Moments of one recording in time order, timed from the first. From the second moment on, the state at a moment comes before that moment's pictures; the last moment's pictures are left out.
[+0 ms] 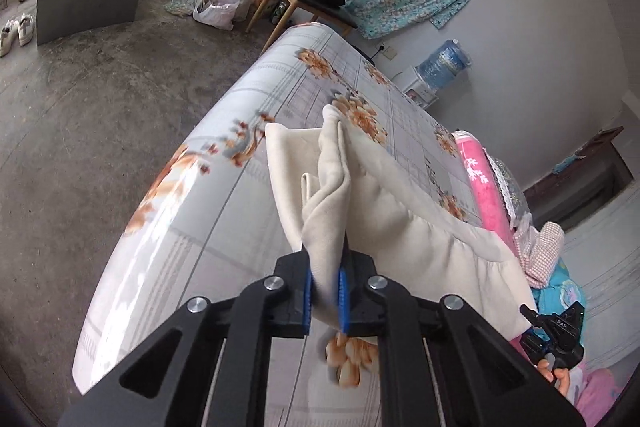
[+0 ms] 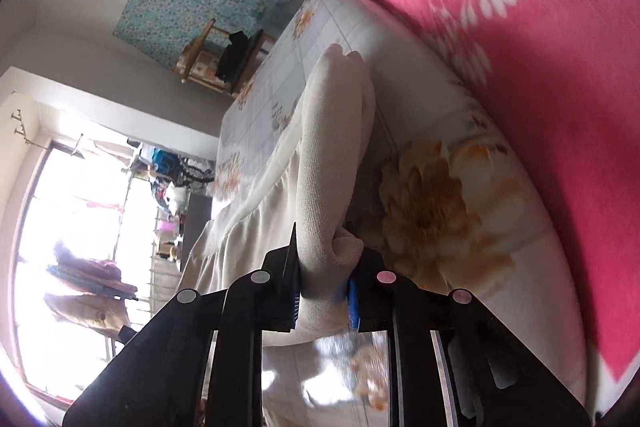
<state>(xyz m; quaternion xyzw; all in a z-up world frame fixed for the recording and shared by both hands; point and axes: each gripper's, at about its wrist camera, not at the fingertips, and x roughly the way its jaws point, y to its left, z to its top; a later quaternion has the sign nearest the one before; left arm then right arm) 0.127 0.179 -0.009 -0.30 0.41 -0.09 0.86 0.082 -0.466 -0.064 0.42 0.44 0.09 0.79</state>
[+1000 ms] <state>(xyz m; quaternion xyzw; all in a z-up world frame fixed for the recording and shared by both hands) 0.259 0.107 -0.037 0.00 0.44 -0.03 0.90 0.215 -0.441 -0.065 0.12 0.48 0.03 0.87</state>
